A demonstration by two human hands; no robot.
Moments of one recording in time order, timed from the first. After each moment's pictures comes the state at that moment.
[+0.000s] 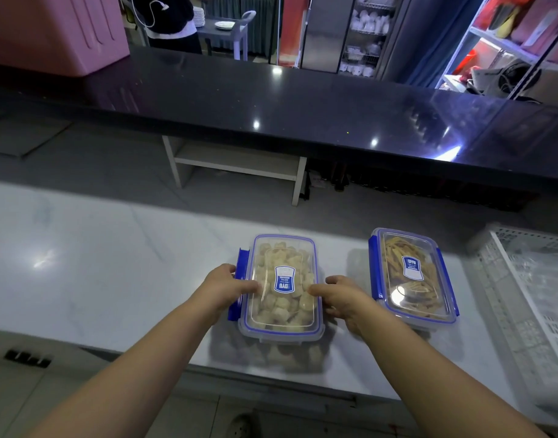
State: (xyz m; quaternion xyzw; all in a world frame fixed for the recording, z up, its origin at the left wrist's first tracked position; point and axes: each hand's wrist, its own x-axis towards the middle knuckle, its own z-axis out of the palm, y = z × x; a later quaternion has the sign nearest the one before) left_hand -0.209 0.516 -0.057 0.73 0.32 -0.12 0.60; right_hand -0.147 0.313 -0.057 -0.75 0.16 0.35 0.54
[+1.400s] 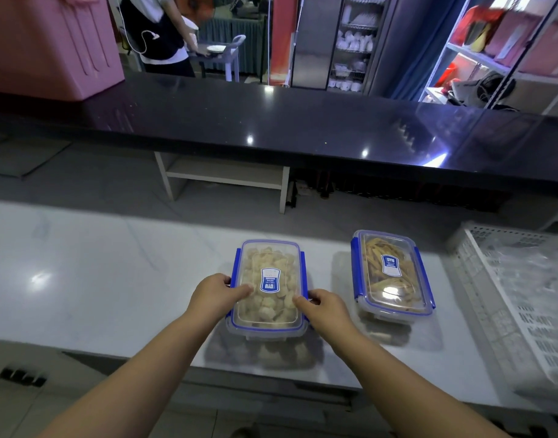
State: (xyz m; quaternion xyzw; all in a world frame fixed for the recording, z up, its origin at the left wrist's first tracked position) left_hand -0.225 0.495 -0.055 0.81 0.30 -0.07 0.49; right_hand -0.188 0.296 -0.070 -0.83 0.03 0.23 0.50
